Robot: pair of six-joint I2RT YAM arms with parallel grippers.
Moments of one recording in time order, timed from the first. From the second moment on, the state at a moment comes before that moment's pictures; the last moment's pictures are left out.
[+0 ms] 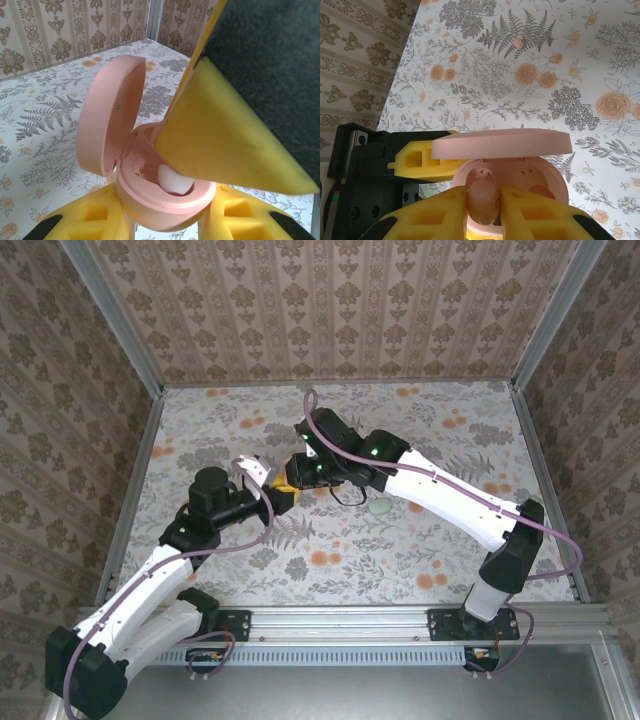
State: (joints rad) left arm -0.54 0.84 0.58 -0.03 0.51 -0.04; right arm 0.92 1.69 1.75 -0.87 -0.04 0.69
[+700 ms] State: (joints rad) left arm -0.54 0.81 0.58 -0.03 0.50 -0.04; right arm 0.93 1.69 1.79 -0.88 -0.04 0.68
